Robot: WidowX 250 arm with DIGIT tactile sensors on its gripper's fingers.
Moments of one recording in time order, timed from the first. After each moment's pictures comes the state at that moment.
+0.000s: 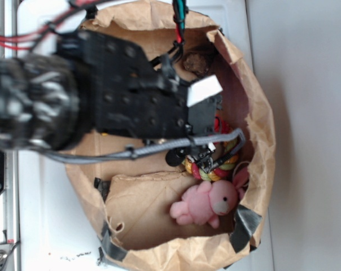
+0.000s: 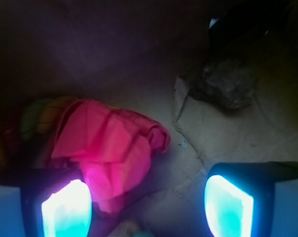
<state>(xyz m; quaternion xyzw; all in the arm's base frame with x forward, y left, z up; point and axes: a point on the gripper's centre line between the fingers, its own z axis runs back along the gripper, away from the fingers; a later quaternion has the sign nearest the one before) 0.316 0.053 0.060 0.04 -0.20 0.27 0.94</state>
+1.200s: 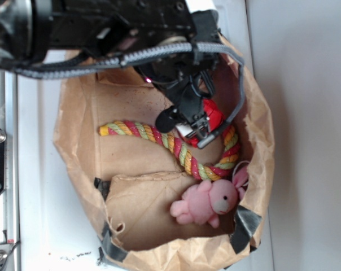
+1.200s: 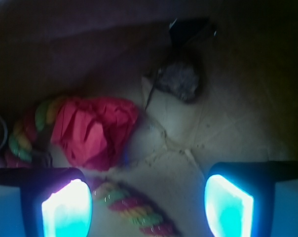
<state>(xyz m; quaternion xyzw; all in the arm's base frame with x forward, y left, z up) 0.299 0.078 0.101 -0.02 -0.15 0.30 0.94</state>
